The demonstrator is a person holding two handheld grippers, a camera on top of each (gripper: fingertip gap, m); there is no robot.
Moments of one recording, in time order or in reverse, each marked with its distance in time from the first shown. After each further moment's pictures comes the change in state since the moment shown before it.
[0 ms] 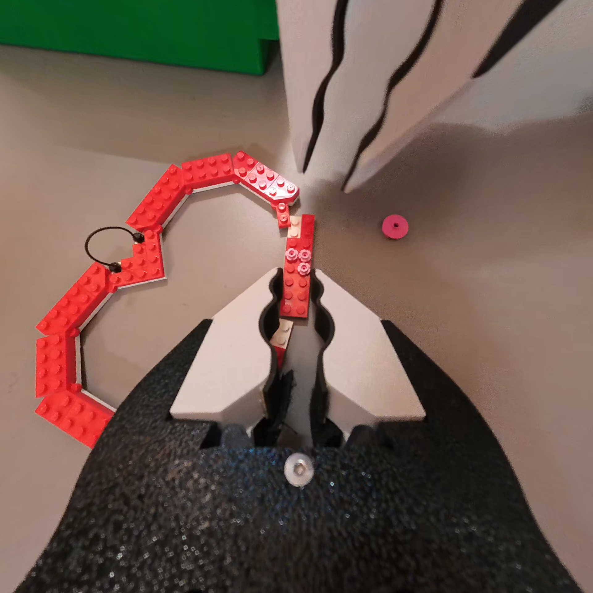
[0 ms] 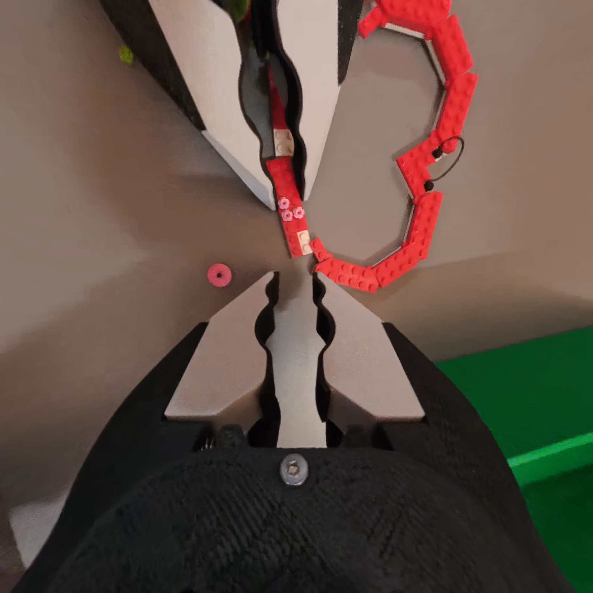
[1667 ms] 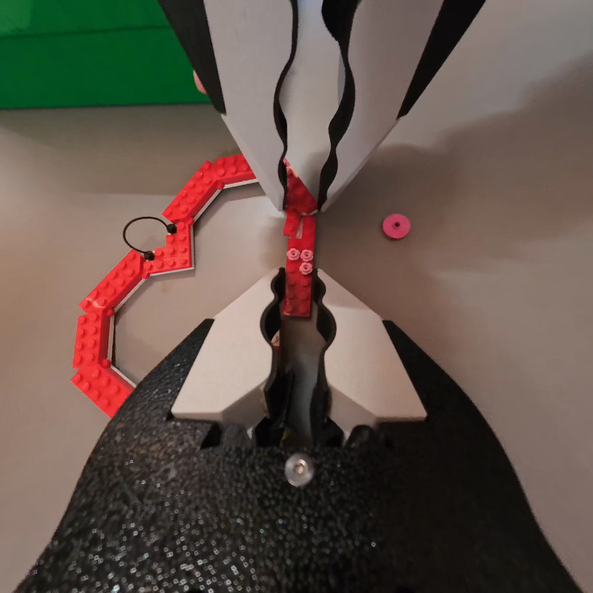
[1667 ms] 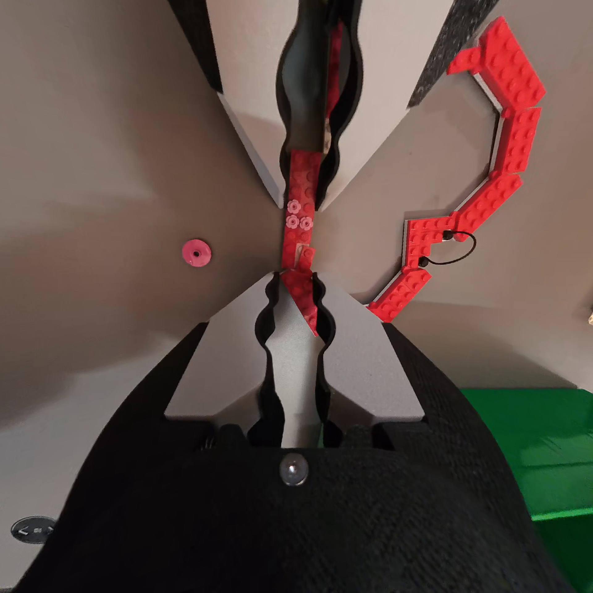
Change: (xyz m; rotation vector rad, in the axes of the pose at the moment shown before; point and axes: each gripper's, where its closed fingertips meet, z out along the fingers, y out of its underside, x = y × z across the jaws) left arm -0.002 -0.006 0.004 0.043 0.005 0.123; right arm 0.005 0.007 0.019 -0.167 -0.074 -0.292
